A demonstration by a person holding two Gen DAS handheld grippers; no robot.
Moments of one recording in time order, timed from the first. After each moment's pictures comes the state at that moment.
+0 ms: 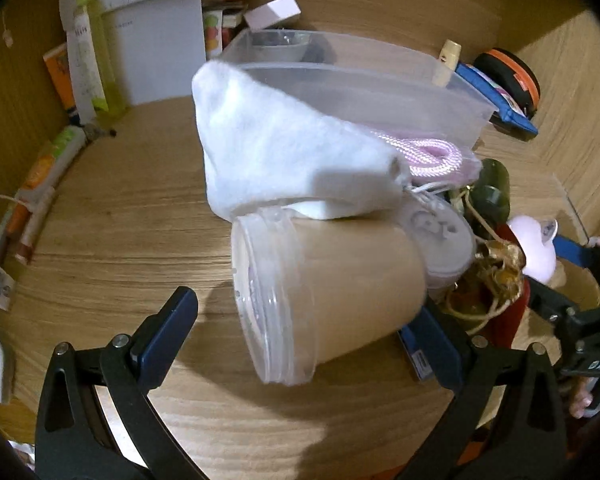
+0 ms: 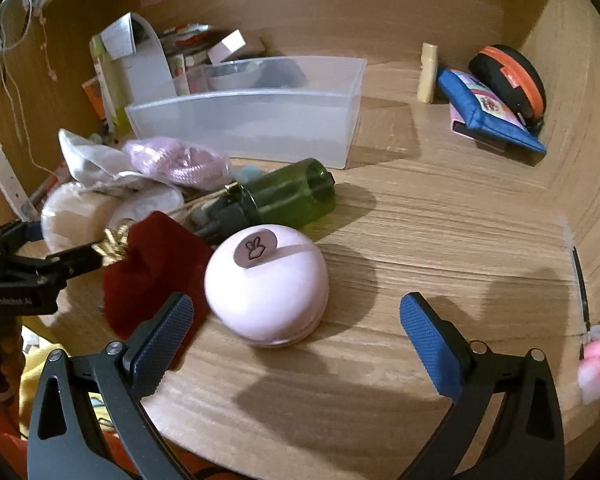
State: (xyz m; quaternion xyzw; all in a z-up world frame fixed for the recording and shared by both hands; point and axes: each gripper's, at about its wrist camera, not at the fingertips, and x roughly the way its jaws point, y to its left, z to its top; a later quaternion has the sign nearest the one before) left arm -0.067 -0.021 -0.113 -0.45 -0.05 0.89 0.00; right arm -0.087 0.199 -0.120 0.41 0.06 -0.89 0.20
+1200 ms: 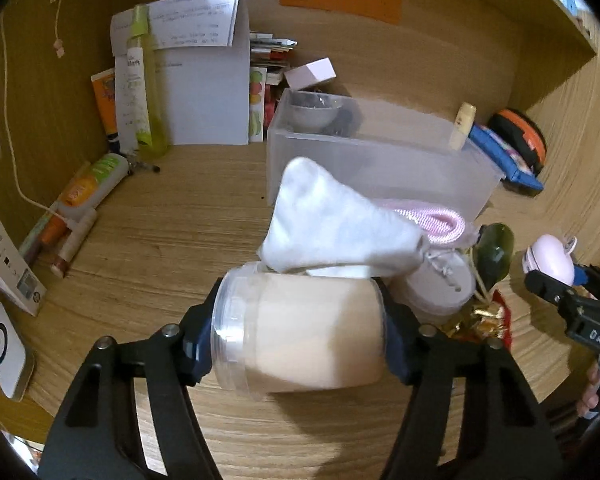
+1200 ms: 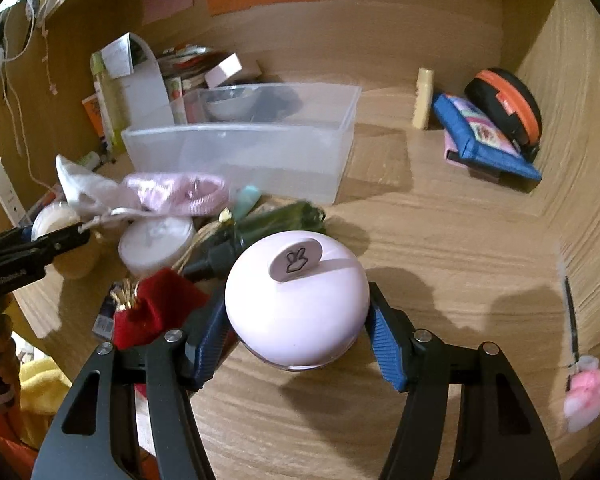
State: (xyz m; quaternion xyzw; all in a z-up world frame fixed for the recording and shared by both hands) left arm -0.058 -0.039 -0.094 -0.36 -0.07 0.93 -0.04; right arm -0.097 0.210 -0.098 0.36 0.05 -0.91 0.20
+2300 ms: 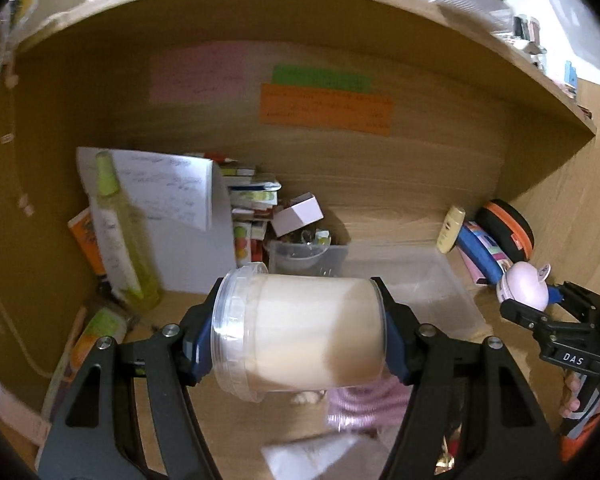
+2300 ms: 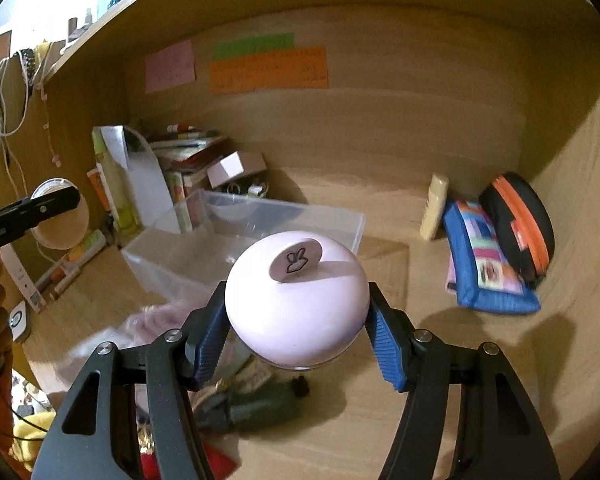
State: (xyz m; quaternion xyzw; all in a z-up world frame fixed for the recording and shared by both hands) left arm -0.141 -0.062 0.022 -0.27 -0.05 0.96 -0.01; right arm -0.171 0.195 -0.014 0.29 0.05 -0.93 0.24
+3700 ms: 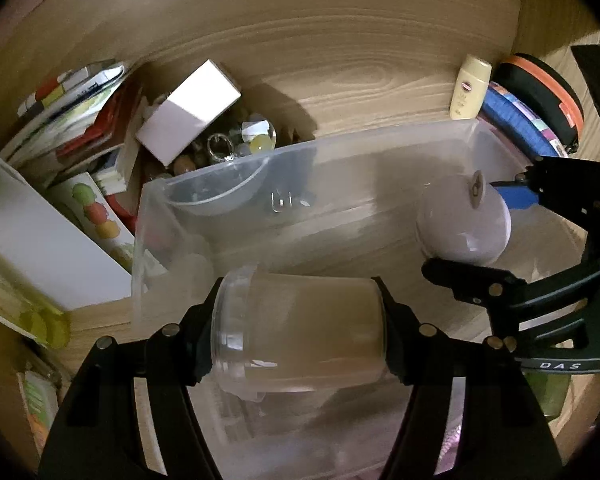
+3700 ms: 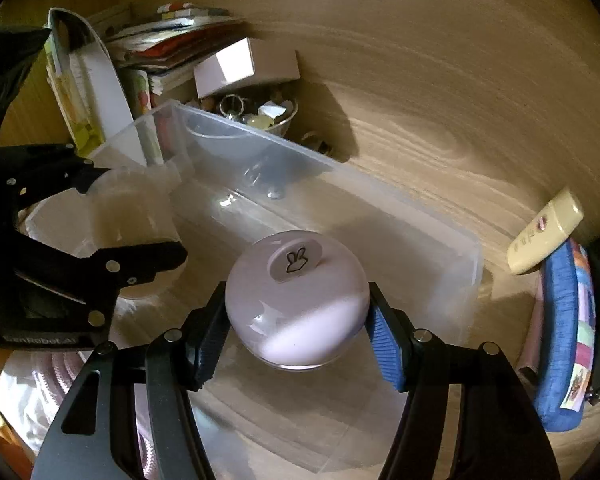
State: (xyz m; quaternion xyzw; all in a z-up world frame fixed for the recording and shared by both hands) left arm -0.283 -0.007 -0.083 -0.46 0.08 0.88 0.06; right arm -0.296 0.103 -0.087 0.43 0.18 -0.84 0.28
